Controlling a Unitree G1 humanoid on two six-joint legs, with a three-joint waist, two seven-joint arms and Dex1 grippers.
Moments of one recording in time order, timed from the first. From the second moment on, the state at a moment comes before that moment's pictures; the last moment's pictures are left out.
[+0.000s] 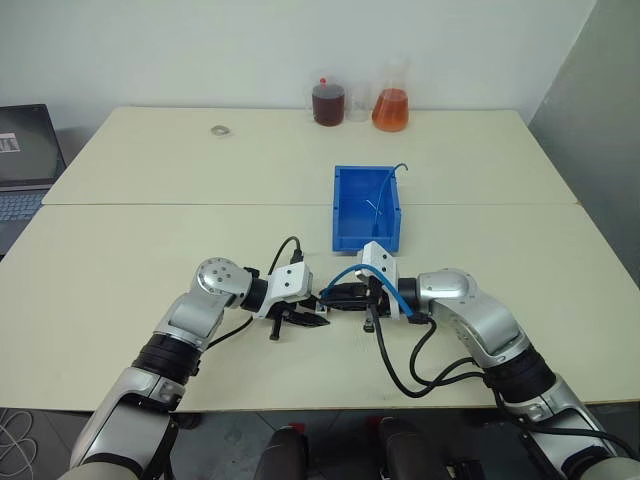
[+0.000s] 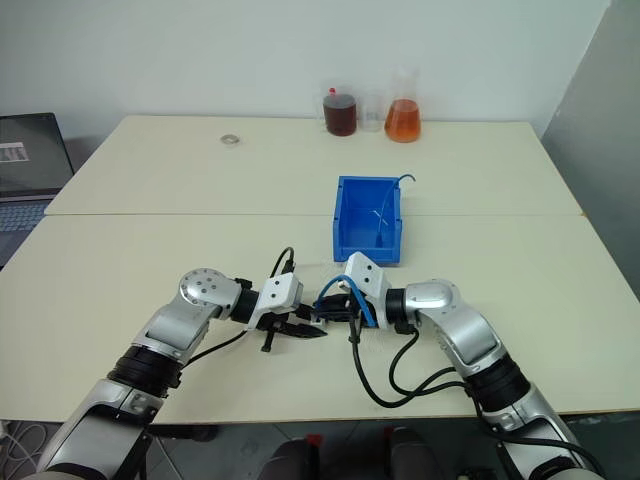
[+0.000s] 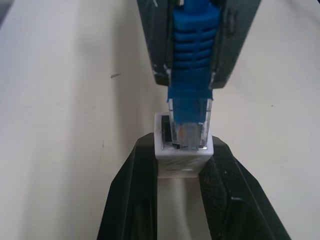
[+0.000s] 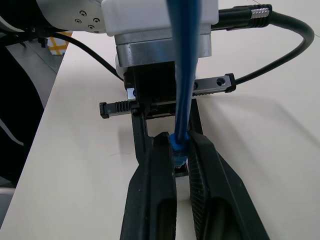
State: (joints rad) left arm -0.57 0.58 -0.31 0.30 -0.08 0.07 -1.38; right arm -0.54 -0.38 0.39 -0.09 0.28 0.47 0.95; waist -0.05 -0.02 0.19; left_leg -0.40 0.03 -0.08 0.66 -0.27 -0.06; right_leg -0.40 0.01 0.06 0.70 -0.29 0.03
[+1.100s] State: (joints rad) left arm -0.55 0.58 -0.30 0.30 -0.08 0.08 -1.35; right arm -0.57 -0.29 0.43 -0.04 0.15 0.48 0.96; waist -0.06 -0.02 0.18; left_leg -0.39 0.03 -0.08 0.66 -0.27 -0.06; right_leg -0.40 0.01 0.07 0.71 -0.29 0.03
